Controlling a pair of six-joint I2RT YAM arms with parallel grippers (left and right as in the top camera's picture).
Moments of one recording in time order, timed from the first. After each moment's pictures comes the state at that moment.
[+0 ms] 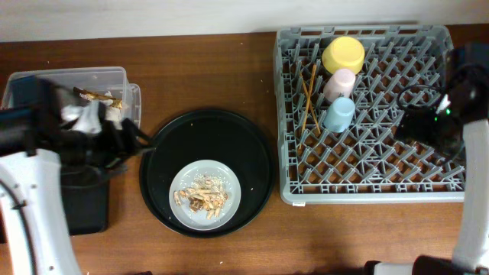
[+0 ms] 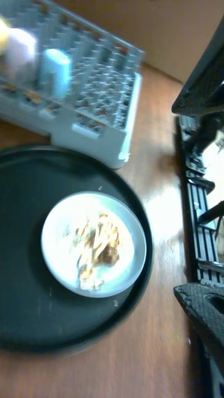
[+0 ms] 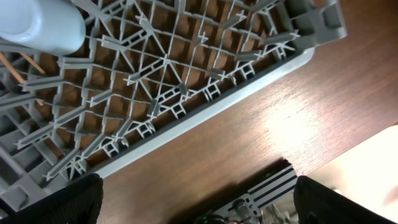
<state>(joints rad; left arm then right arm) 0.23 1.46 1.70 -1.67 0.54 -0.19 -0.20 1.54 1.82 -1.69 0.18 0.32</state>
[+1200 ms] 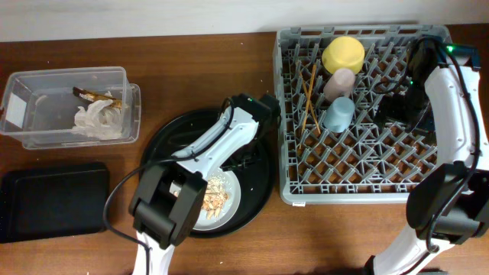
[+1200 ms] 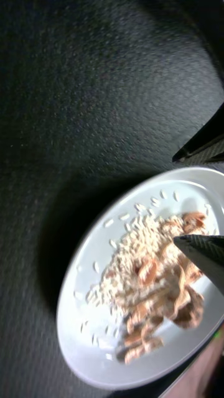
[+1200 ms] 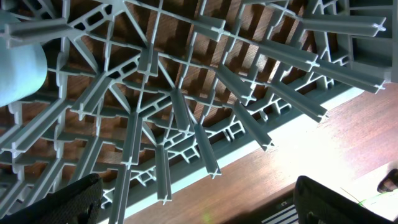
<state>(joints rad) -0.65 2.13 1.69 -1.34 -0.16 -0.92 -0.20 1.92 1.81 -1.53 0.18 0.32</state>
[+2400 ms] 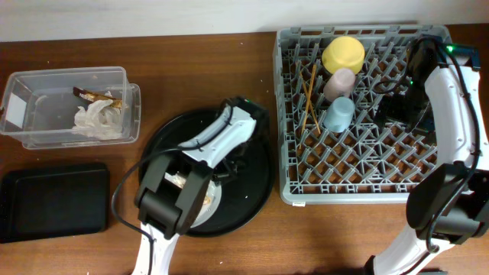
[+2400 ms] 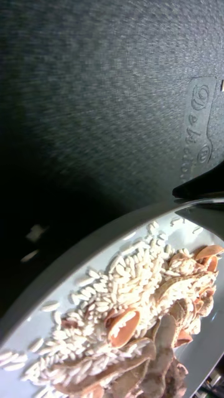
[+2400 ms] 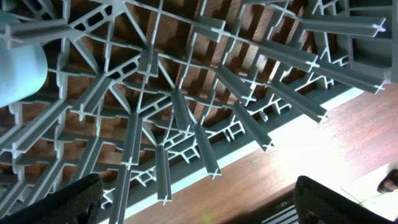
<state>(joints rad) -0.60 2.21 1.68 -1.51 -0.12 -0.95 -0.20 1.92 1.81 -1.53 0.18 0.32</state>
